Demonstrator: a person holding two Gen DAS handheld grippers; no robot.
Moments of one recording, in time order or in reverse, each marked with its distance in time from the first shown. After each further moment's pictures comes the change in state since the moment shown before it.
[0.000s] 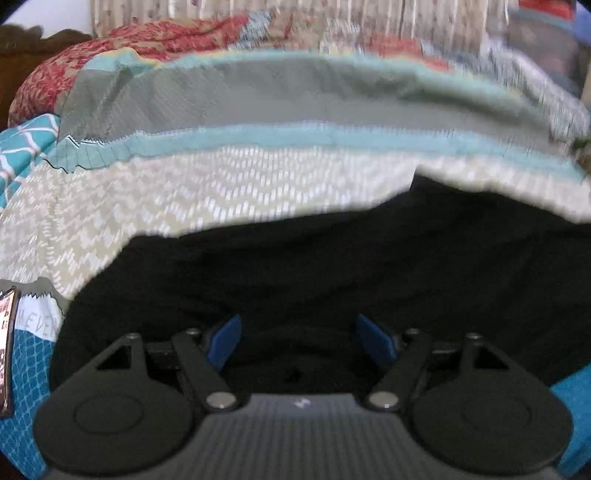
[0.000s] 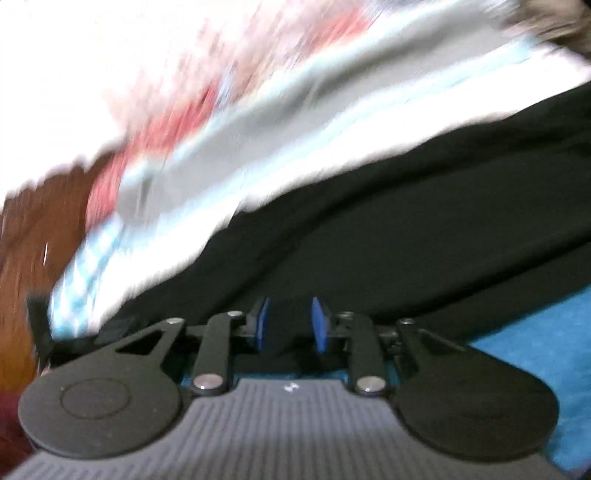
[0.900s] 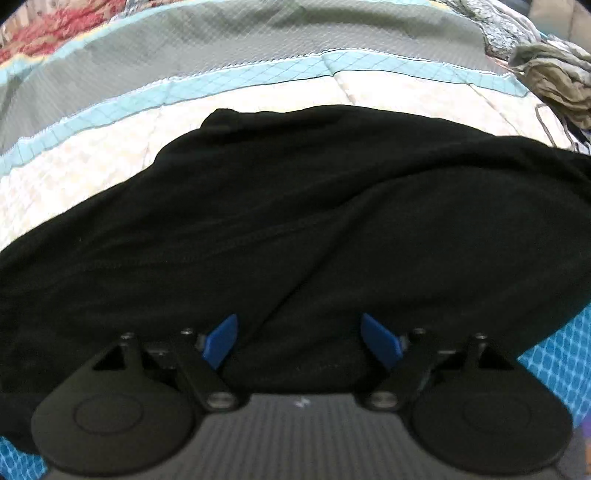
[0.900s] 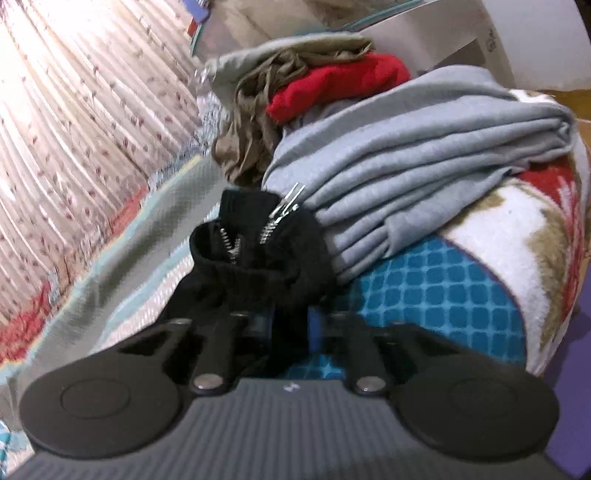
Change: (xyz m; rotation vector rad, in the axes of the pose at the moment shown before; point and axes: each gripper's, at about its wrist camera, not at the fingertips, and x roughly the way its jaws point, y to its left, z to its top) left arm 0.047 -0.166 0.007 0.149 0.257 -0.087; right arm -0.082 -0.197 0.041 0.285 -0.438 -0.433
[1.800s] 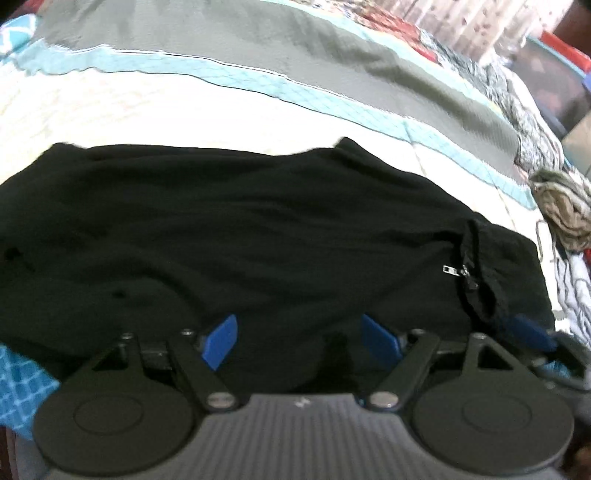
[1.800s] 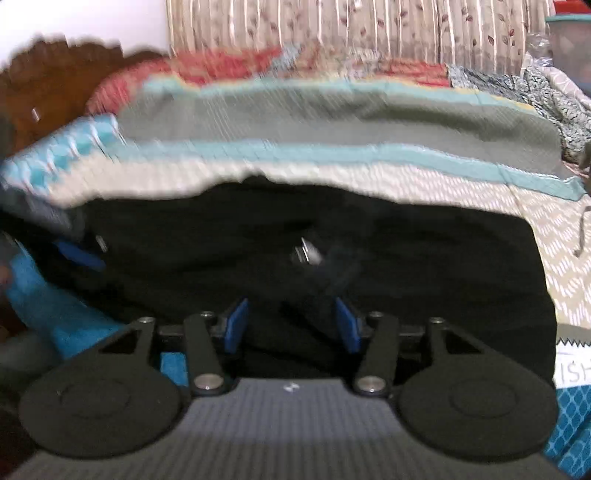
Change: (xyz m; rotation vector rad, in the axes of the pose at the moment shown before) left arm -0.059 0.138 -0.052 -0.353 -0.086 -0.167; right arm -0.026 0.262 -0.137 -0.817 0.355 0.454
